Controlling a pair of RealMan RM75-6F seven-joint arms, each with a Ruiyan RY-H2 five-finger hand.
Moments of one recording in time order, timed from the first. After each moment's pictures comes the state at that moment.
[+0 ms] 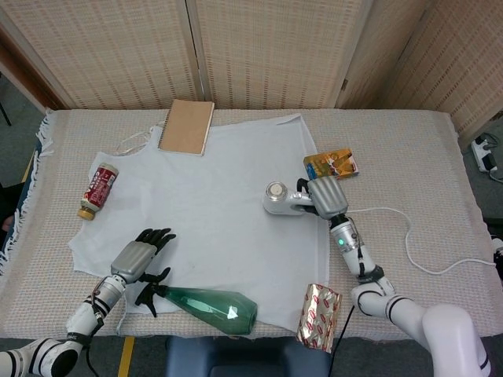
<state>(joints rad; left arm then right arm) -0.59 -1.36 -0.01 -1.56 1.25 0.92 0.14 0.77 -1.80 0.23 -0.80 -1.38 1.06 0.12</state>
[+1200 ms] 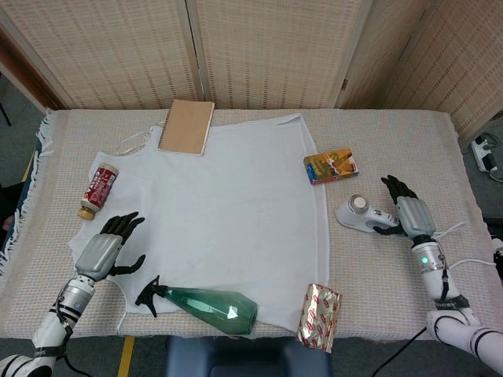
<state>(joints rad) -0.47 -1.23 -0.05 -1.66 1.31 1.10 0.03 0.48 -1.42 0.17 -1.09 -1.25 0.95 0.29</state>
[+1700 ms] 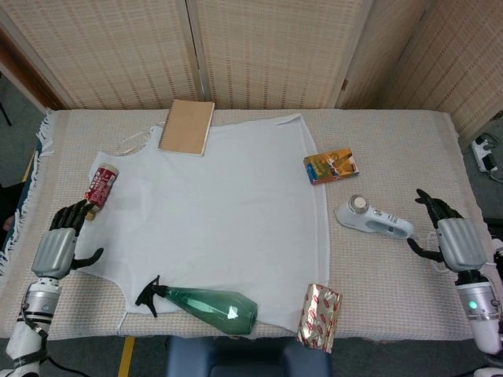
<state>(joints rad) -0.35 -1.21 -0.09 -1.62 1.24 1.32 0.04 0.25 -1.13 0.09 -1.47 -1.43 1.36 0.19</state>
